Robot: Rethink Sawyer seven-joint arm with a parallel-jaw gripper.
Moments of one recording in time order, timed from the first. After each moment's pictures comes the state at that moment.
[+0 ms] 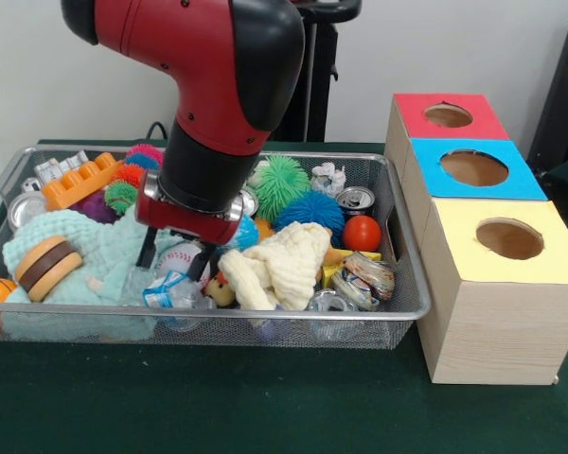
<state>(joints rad) -0.14 -0.29 -0.31 1.24 -0.09 0.59 1.58</state>
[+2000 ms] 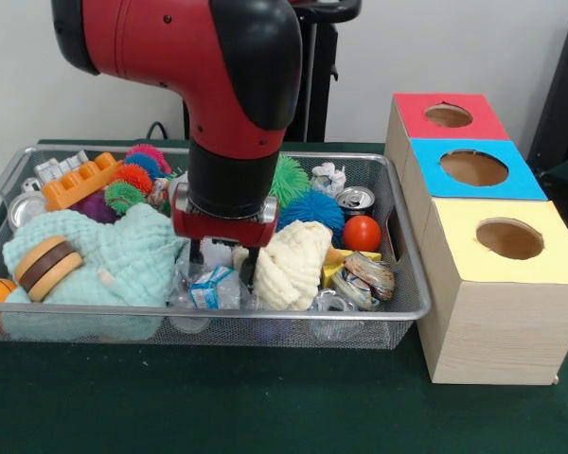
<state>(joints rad) -0.26 -0.36 -0.09 1.29 -0.10 0.67 1.58</state>
